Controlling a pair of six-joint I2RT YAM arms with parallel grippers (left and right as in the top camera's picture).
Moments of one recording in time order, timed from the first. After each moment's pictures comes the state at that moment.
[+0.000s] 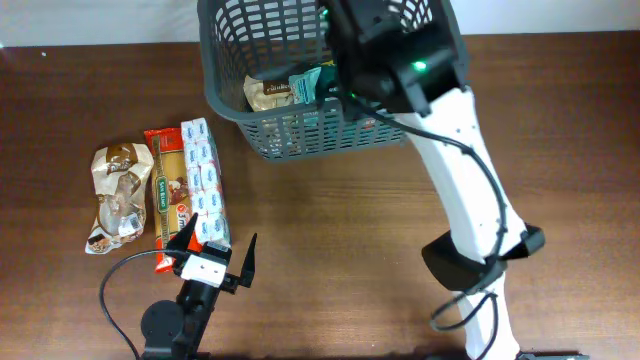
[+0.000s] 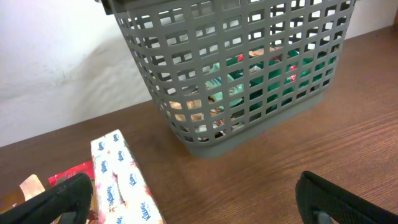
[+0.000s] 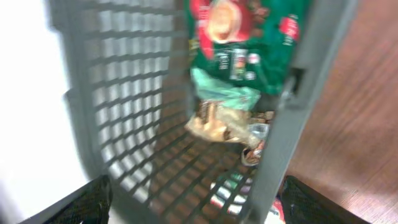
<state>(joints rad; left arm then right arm) -0.06 0.03 0.02 -0.06 0.23 0.20 0.57 2.23 2.88 -1.56 0.21 1.78</state>
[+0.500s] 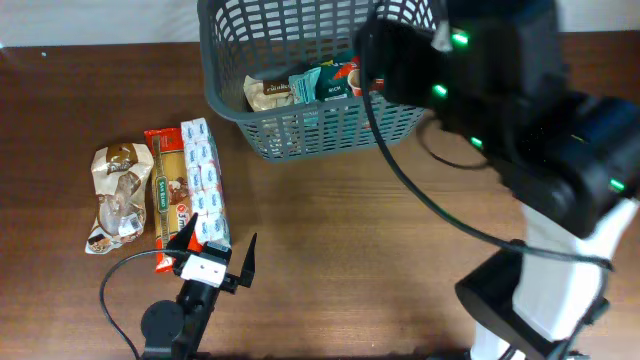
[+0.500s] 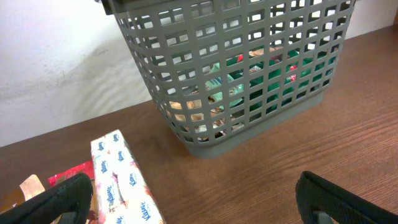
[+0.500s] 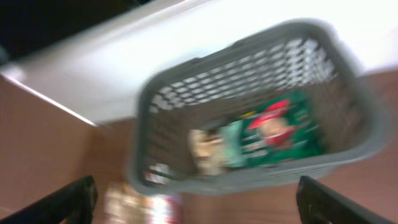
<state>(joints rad) -0.06 0.03 0.02 -0.06 0.23 0.20 0.60 1.99 3.14 -1.66 0.23 0.56</state>
